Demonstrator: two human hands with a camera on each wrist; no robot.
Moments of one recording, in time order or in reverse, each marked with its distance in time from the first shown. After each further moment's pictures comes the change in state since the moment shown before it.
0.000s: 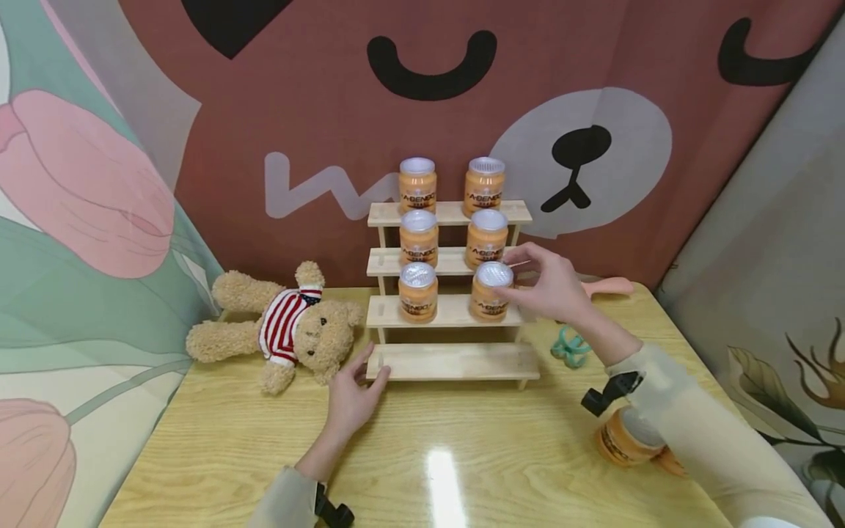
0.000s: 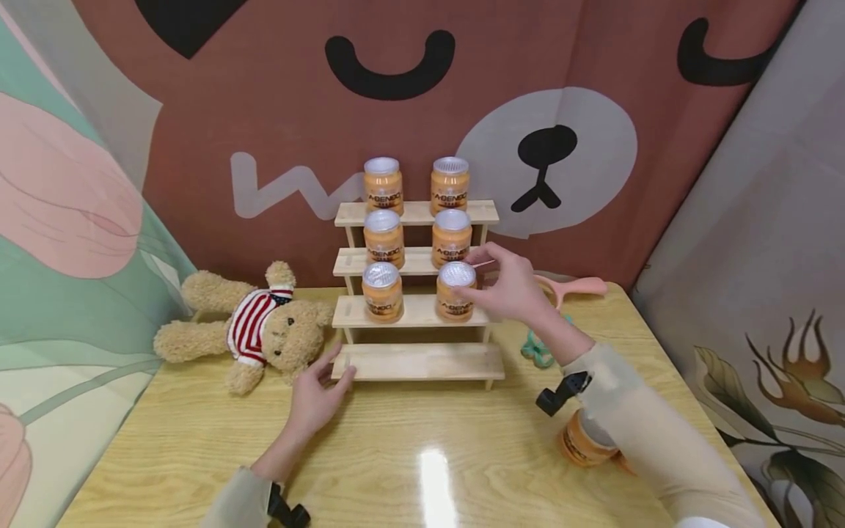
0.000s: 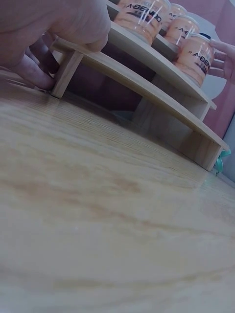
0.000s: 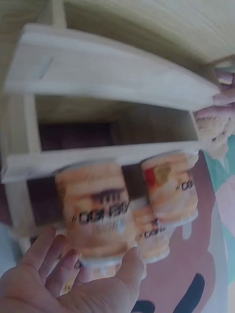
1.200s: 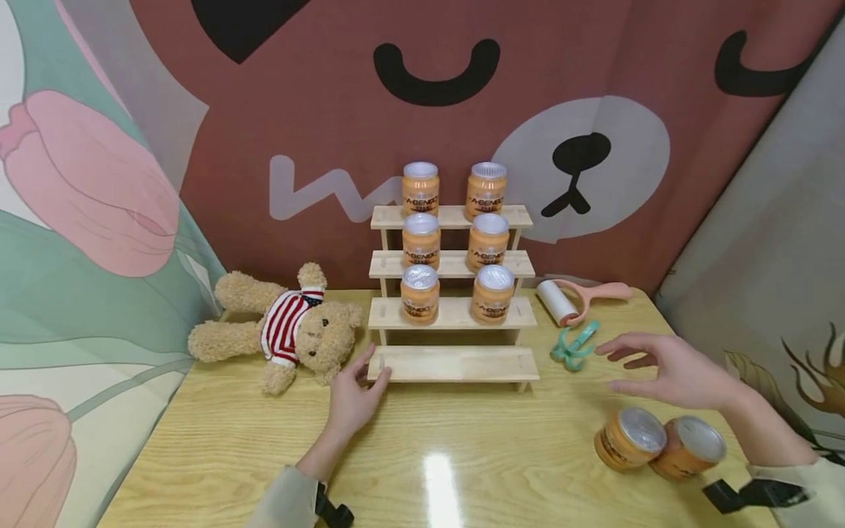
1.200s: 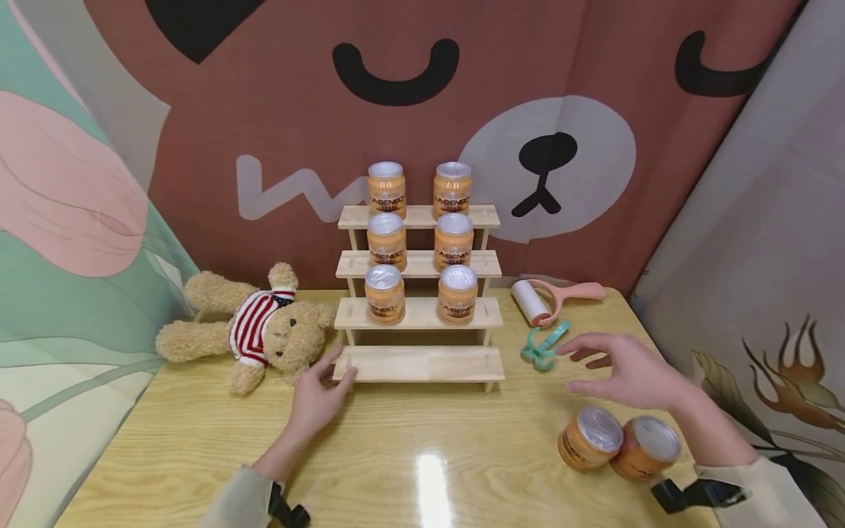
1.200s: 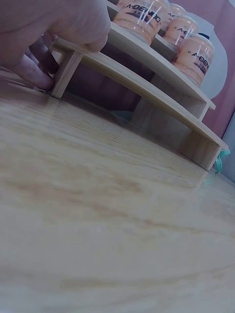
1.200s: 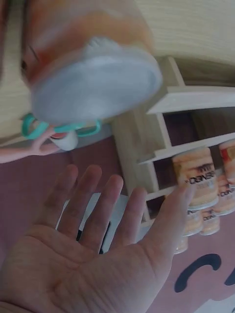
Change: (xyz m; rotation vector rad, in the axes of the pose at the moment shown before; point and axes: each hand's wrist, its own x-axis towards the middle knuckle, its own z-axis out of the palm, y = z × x) left_hand 0.001 -0.002 0.000 0.000 -0.002 0.013; right_hand -0.141 0.044 -0.103 -0.282 -0.311 -0.046
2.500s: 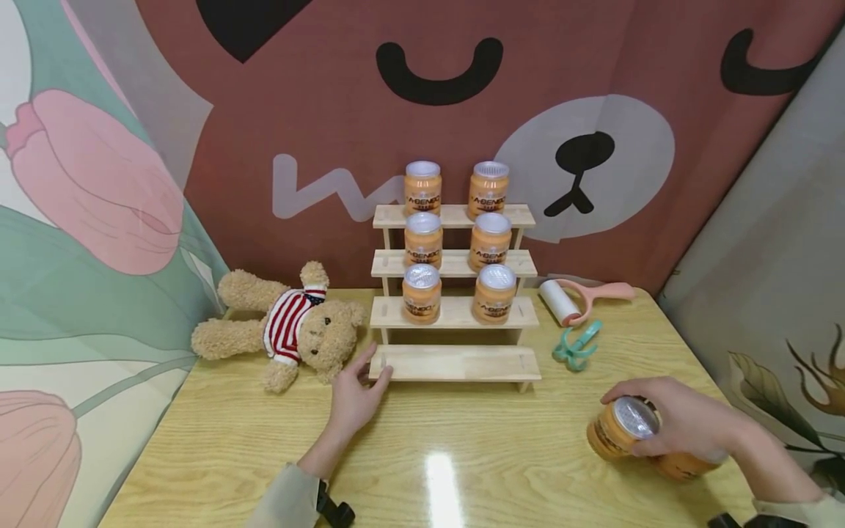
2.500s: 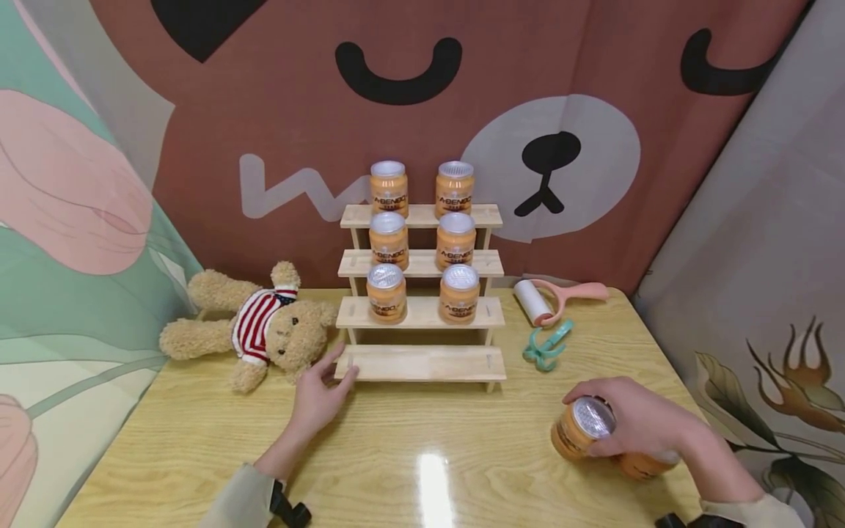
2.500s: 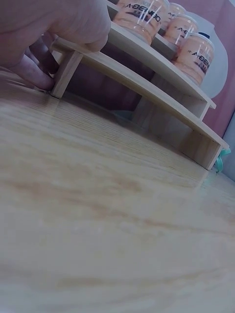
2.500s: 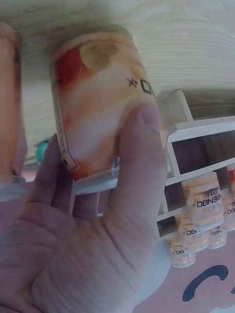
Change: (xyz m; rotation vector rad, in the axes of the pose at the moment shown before) left_hand -0.001 -0.002 0.001 -0.002 -0.003 -0.008; right_hand -0.033 0.017 0.027 0.033 -0.290 -0.035
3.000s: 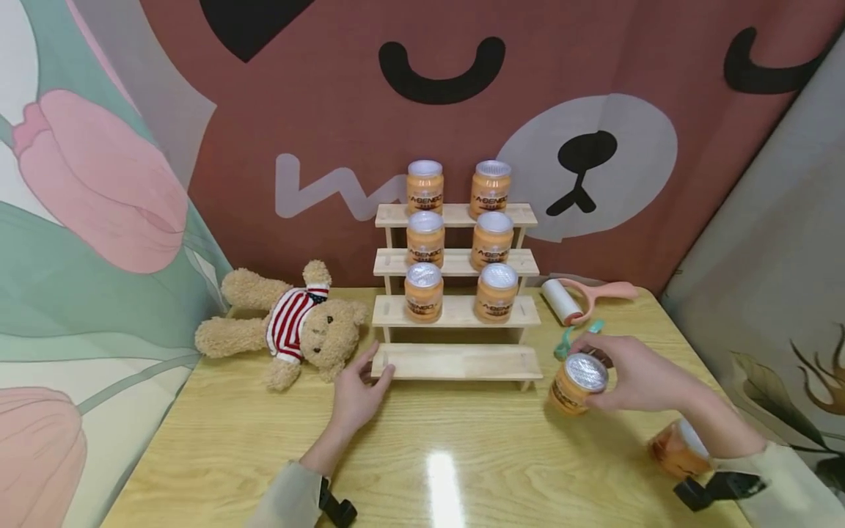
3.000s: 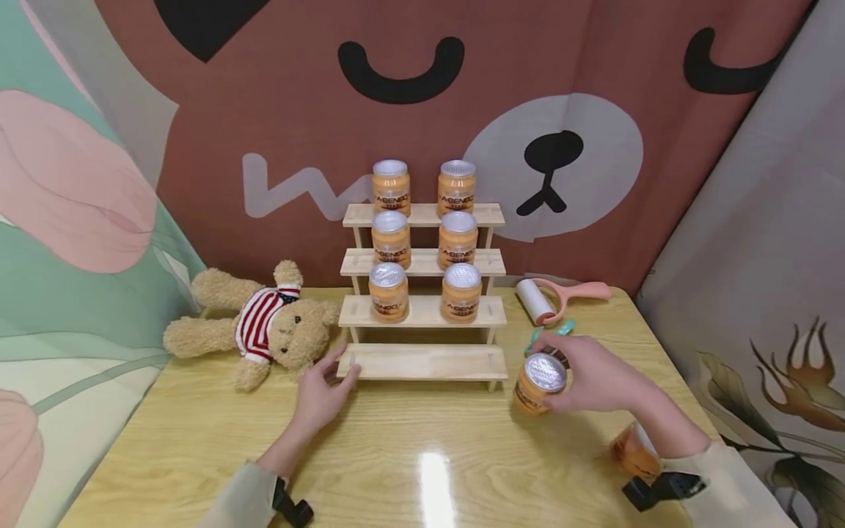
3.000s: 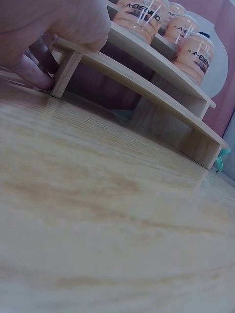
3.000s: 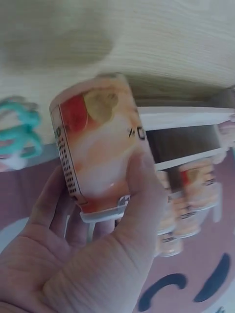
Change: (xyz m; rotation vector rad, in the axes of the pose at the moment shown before) left_hand -0.001 0.002 -0.002 -0.008 -0.006 -0.007; right_hand 0.062 -0.039 -0.015 -0.061 0.226 -0.089
